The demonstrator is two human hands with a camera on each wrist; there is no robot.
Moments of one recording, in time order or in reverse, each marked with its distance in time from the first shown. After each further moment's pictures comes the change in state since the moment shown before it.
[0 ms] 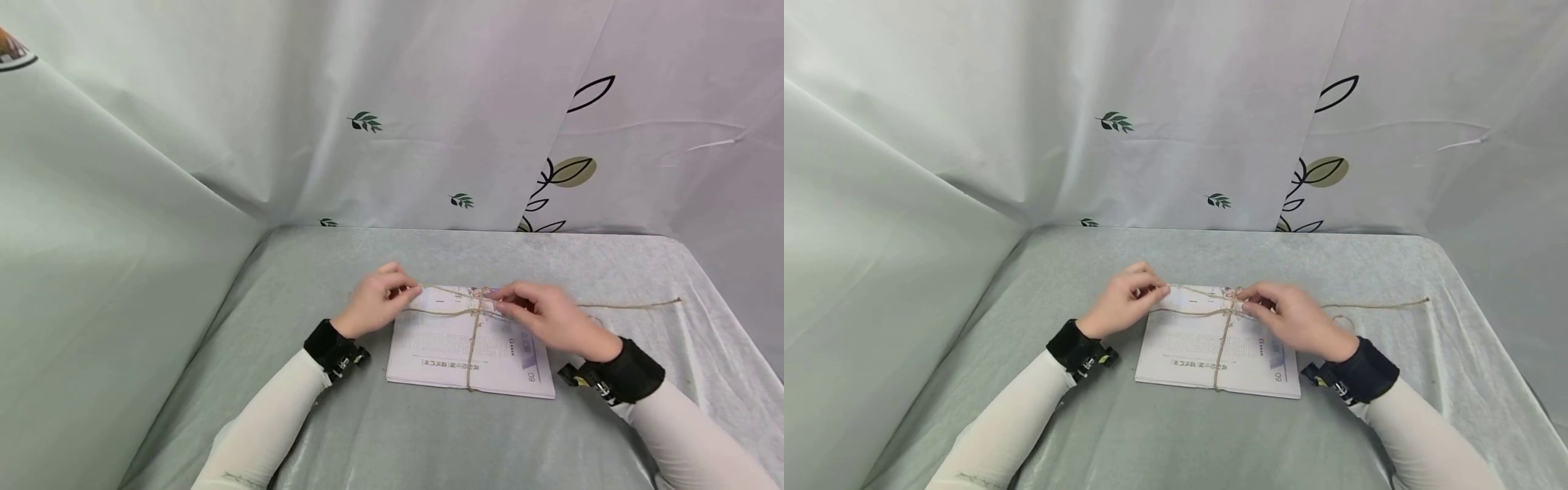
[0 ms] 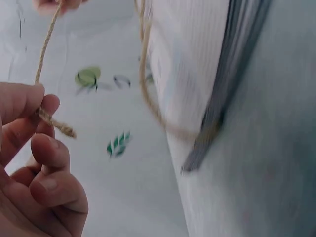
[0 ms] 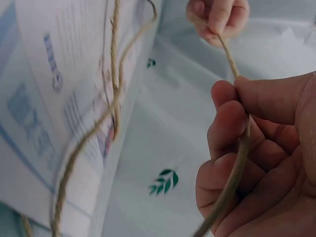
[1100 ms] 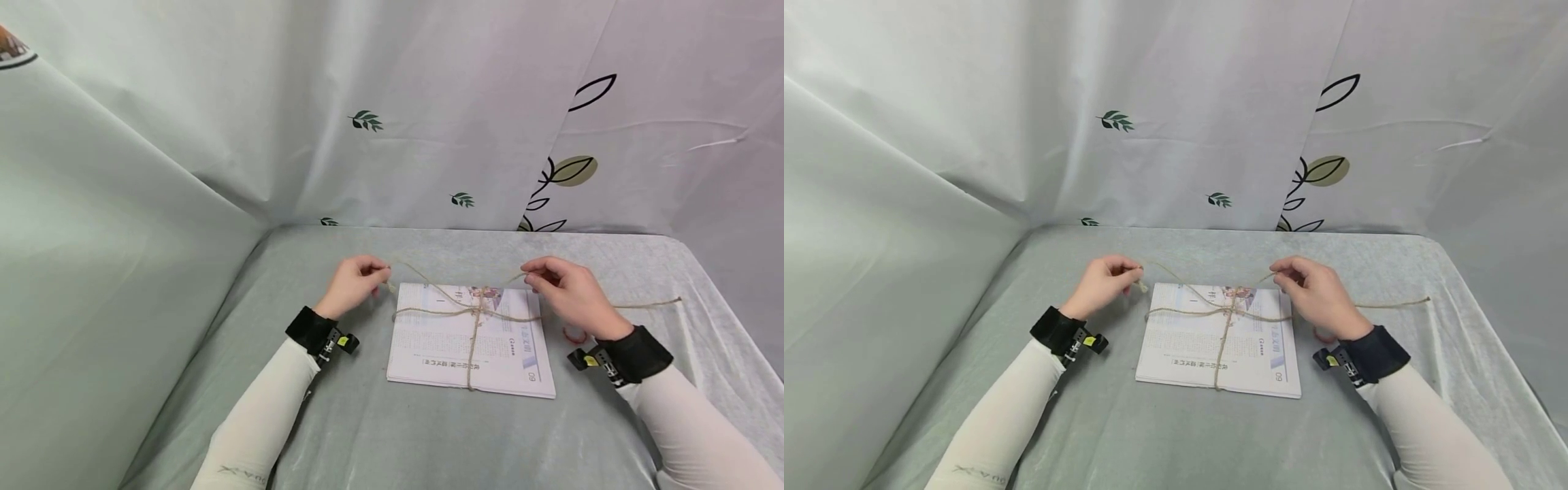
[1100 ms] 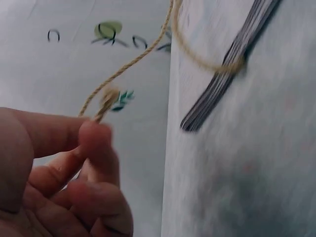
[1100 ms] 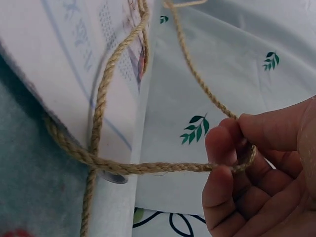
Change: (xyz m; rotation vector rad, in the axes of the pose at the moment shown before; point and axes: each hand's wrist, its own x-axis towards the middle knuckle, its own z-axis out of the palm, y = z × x) left_hand -0.002 -0.038 -0.033 -0.198 0.032 -0.512; right_hand -0.002 0.039 -0.022 -0.085 0.196 0.240
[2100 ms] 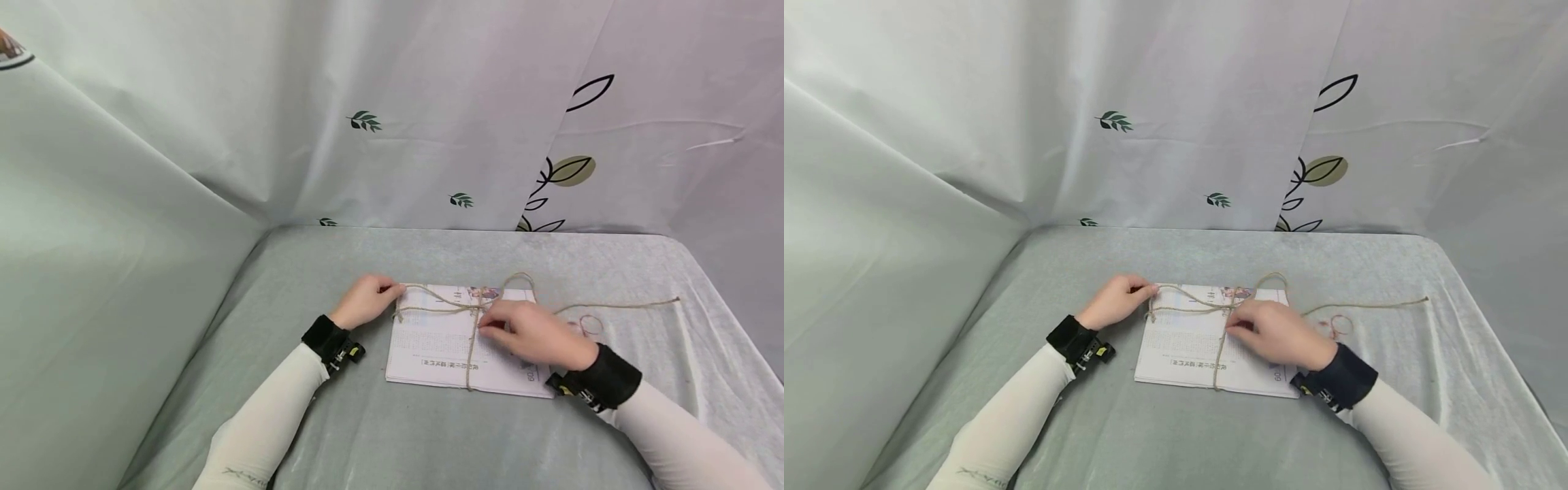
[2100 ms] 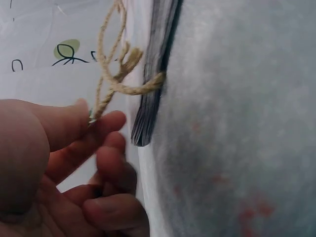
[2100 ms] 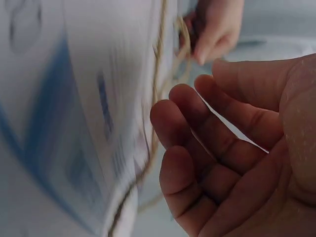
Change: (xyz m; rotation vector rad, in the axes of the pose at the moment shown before) left_hand -0.007 0.000 0.030 0.266 -0.187 0.038; right_hand -0.018 -0.033 0.045 -0.094 -0.318 -0.322
